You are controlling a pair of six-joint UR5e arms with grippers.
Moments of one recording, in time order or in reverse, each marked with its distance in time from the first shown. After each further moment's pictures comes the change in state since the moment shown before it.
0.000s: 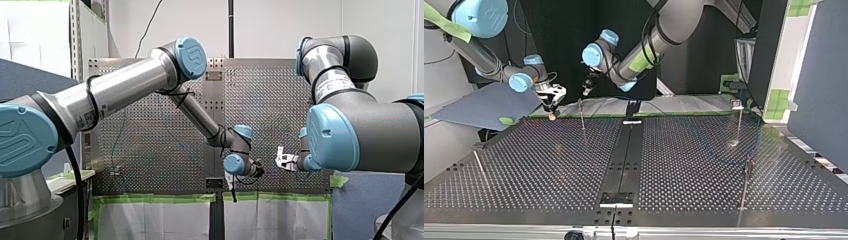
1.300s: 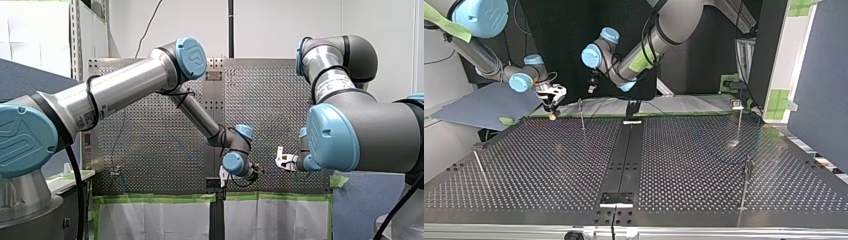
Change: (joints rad) left arm -0.003 -0.001 0.002 -0.123 -0.059 0.195; right arm 0.001 0.000 0.000 0.003 -0.002 0.000
